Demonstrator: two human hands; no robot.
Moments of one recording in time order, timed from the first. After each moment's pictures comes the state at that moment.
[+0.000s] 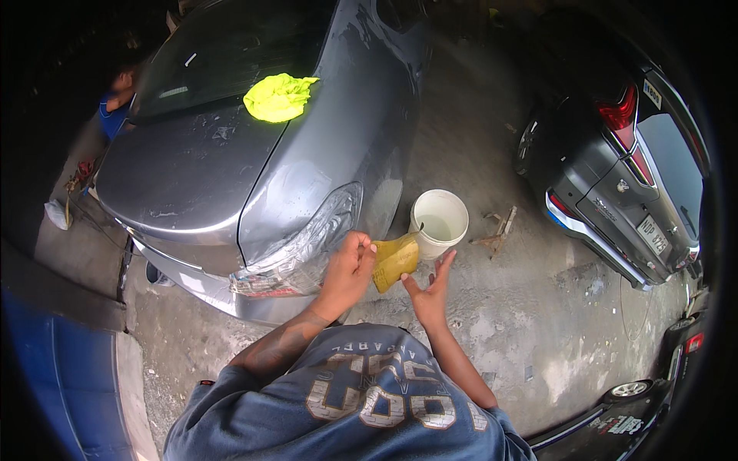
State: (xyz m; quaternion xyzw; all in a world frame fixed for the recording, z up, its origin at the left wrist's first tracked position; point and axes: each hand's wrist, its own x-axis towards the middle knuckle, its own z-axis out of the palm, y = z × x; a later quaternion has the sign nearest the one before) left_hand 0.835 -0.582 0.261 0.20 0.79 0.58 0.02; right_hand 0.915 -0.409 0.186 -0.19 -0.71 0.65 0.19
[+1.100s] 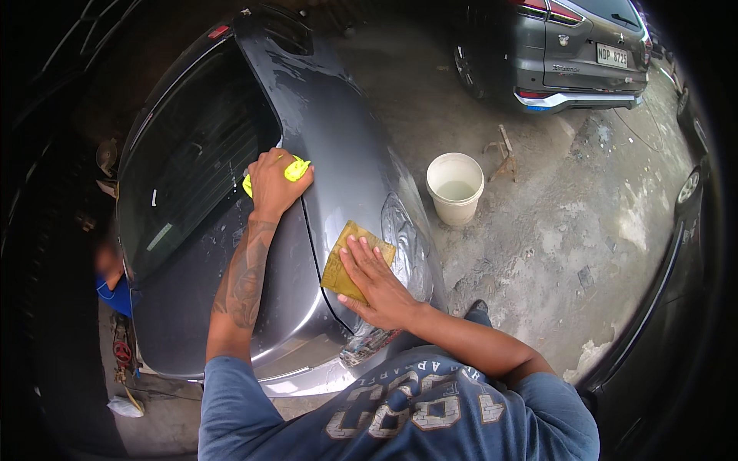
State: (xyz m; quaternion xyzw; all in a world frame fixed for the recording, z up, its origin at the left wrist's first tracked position) left_hand 0.489 -0.679 0.374 0.52 0.79 0.13 -0.28; right_hand 0.779 -0.648 0.247 0.02 -0.88 0.40 0.25
